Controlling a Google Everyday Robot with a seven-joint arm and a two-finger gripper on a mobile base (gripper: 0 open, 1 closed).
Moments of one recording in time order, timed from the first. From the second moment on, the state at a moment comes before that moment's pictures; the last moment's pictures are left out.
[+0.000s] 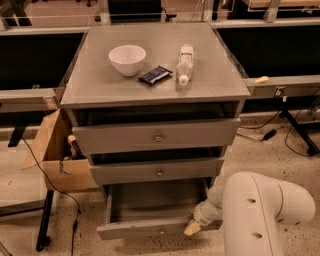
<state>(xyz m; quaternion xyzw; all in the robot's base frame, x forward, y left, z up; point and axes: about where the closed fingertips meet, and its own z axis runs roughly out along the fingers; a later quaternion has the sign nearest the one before) 0.532 -0.154 0.168 -0.54 0.81 0.21 0.11</state>
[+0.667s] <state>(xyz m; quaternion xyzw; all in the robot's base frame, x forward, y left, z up) 0.525 -0.156 0.167 -0.54 0.81 0.21 0.11</state>
